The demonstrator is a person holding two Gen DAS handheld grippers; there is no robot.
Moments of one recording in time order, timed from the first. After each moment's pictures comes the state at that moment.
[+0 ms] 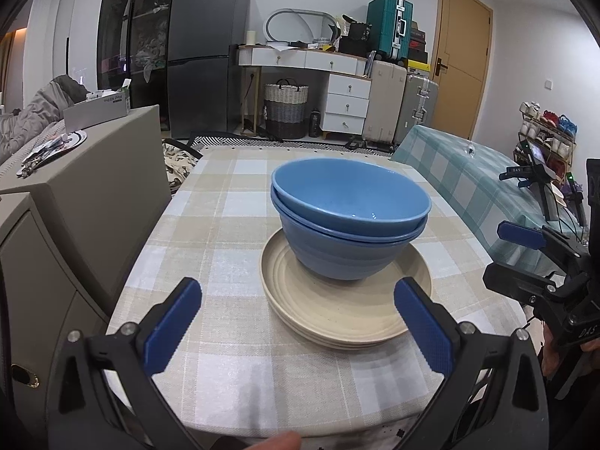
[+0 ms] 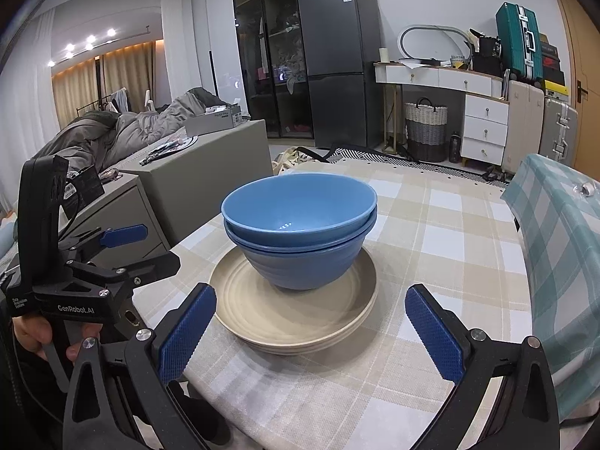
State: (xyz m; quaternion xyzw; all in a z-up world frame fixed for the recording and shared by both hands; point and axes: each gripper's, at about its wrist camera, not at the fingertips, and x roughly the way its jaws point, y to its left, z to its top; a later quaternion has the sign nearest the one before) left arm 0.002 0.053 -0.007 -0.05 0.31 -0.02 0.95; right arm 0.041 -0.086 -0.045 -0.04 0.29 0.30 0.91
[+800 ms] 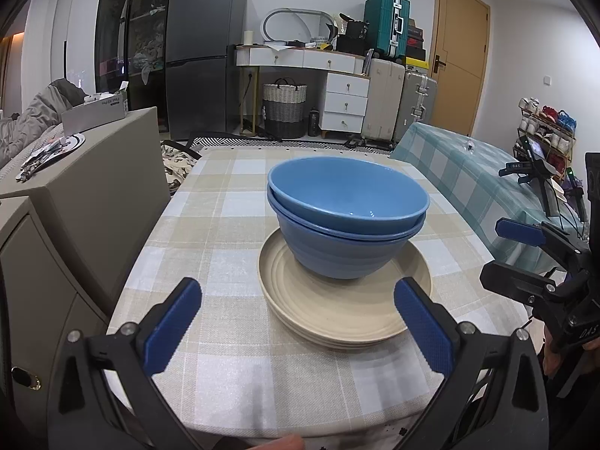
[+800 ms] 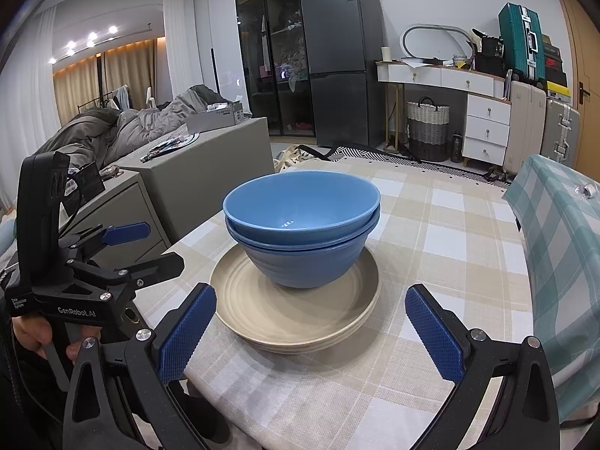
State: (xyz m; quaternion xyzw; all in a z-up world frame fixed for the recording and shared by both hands) left arm 0.003 0.051 -0.007 -0.04 0.31 -0.02 0.95; right arm 0.044 -0.087 -0.048 -0.04 0.29 0.30 0.91
